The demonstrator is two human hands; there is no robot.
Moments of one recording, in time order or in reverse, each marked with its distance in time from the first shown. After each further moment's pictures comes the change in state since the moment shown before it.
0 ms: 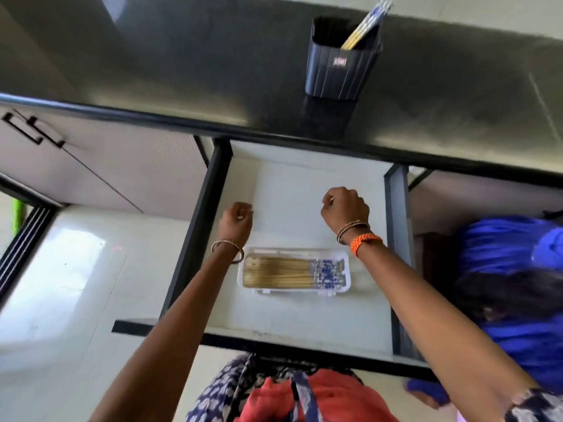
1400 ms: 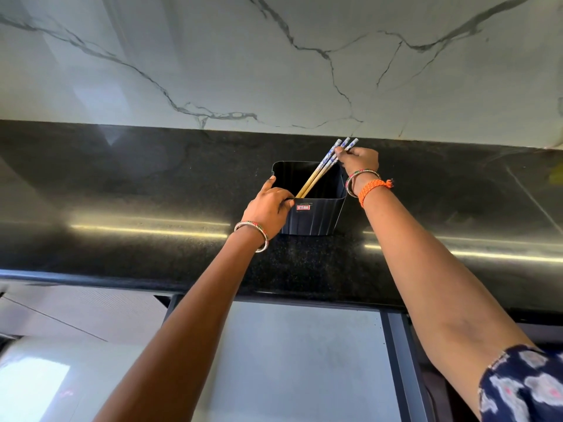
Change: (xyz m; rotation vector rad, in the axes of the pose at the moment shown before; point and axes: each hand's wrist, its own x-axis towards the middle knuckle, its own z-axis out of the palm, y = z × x) left_hand 0.196 0.271 0.092 0.587 -0.148 0.741; right_hand 0.360 -0.028 -0.144 0.974 0.296 0.159
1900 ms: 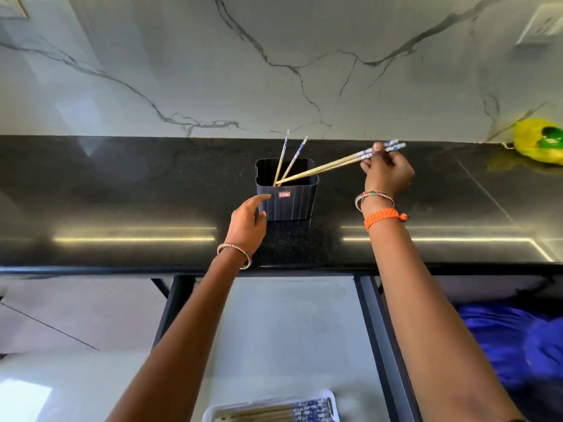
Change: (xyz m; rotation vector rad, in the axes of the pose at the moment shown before) left_hand -0.098 0.025 -0.014 -0.334 0.204 -0.026; right_hand -0.122 -0.024 -0.096 0.476 0.533 -0.172
